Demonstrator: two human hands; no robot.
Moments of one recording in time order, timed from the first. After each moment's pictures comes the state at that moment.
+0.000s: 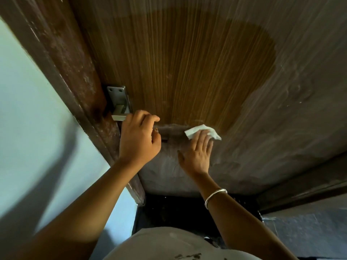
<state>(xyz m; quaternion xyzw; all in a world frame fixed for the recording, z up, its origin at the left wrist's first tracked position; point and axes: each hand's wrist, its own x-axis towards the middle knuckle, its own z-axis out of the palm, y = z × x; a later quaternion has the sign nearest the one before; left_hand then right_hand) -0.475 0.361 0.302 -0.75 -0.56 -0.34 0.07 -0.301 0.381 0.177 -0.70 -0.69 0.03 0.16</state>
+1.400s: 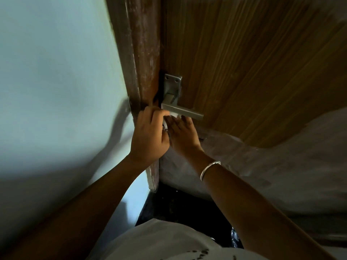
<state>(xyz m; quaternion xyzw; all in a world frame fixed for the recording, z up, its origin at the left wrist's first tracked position) -0.535 0.340 0.280 -0.65 -0.63 -0.41 0.04 -0.431 0.435 0.194 -0.41 -0.89 -0.19 -0.05</state>
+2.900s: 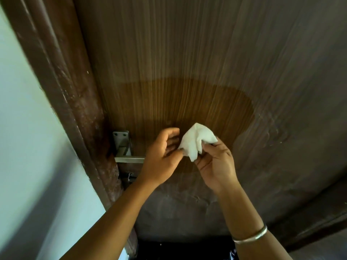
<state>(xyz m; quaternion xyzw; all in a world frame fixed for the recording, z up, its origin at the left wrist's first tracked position) -0.438 0.374 0.361 -0.64 -0.40 -0.51 -0.40 -0.291 0.370 0.360 -0.28 -0.32 0.64 0.65</state>
